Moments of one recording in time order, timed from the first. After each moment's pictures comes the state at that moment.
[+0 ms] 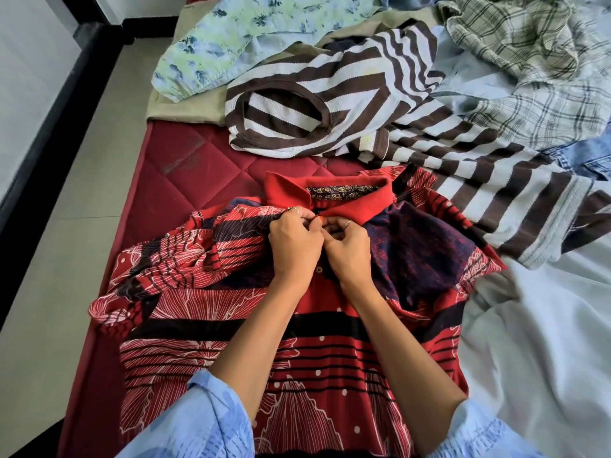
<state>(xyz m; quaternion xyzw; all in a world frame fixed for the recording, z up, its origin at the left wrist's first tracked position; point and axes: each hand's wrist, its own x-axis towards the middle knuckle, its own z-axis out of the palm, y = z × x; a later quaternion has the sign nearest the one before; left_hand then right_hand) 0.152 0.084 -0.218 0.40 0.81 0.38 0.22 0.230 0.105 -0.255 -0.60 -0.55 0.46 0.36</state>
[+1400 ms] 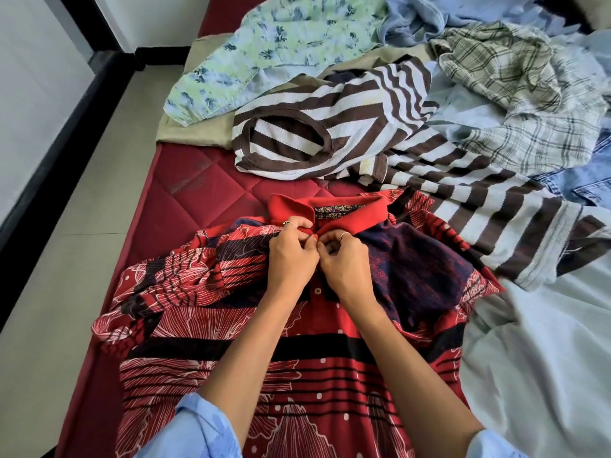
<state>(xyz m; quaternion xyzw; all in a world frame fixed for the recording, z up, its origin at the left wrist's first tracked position) 0.135 0.087 -0.224 0.44 0.76 0.41 0.26 0.226 0.106 -0.227 -0.60 -0.64 0.37 0.30</state>
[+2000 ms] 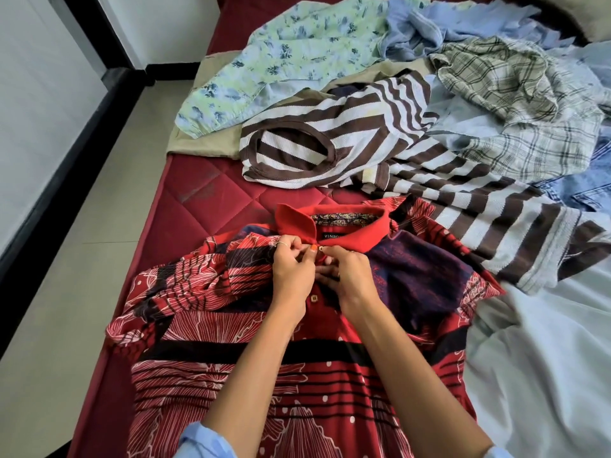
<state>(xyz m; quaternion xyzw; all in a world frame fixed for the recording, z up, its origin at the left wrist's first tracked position) 0.141 0.073 -0.226 0.26 0.69 0.55 0.39 0.222 0.095 -0.205 -0.53 -0.28 0.71 0.38</state>
